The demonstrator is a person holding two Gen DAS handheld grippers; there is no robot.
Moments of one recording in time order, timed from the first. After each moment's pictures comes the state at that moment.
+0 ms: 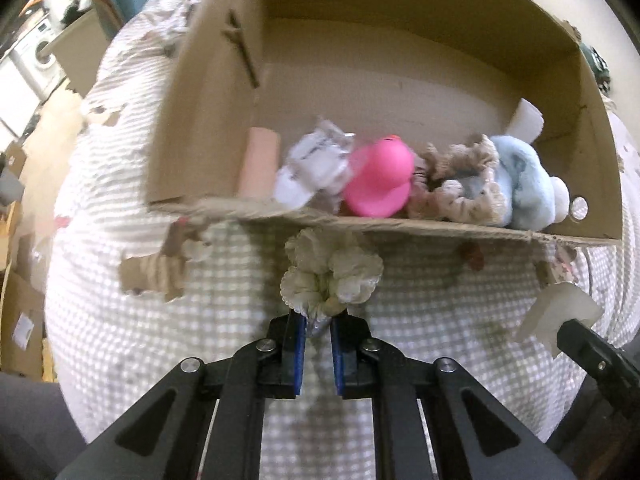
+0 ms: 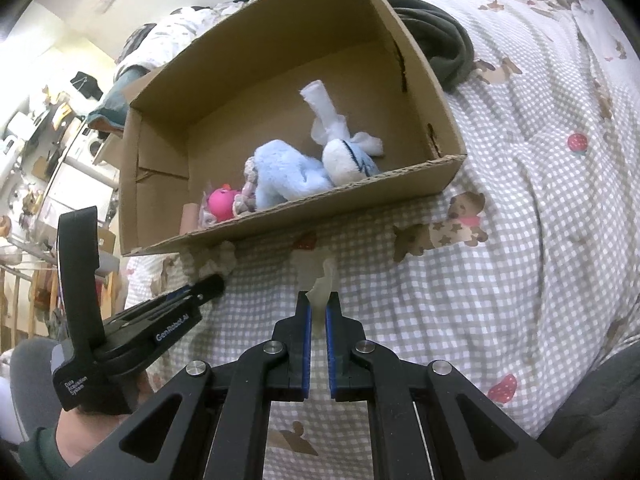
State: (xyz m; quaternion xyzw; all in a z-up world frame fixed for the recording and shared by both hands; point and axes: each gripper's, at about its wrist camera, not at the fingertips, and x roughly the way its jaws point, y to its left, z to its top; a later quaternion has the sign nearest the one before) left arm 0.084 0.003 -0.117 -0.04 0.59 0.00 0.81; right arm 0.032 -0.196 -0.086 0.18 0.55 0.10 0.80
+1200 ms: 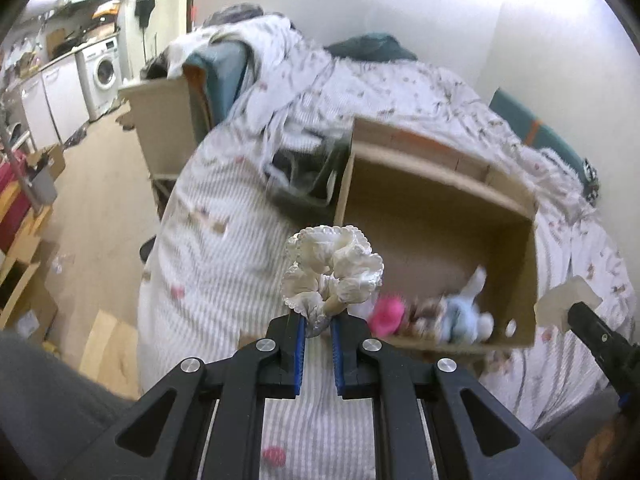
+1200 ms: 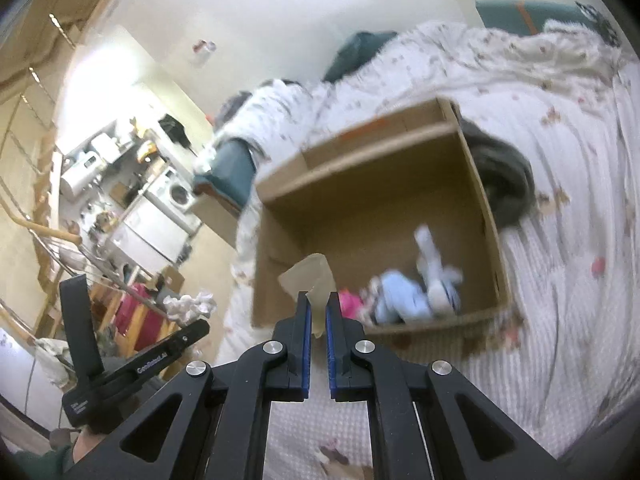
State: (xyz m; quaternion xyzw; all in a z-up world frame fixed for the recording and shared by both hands) left arm 0.032 0.044 0.045 -0.10 0.41 0.06 0.90; right arm 0.020 -0.209 0.033 0.22 0.38 0.21 0.87
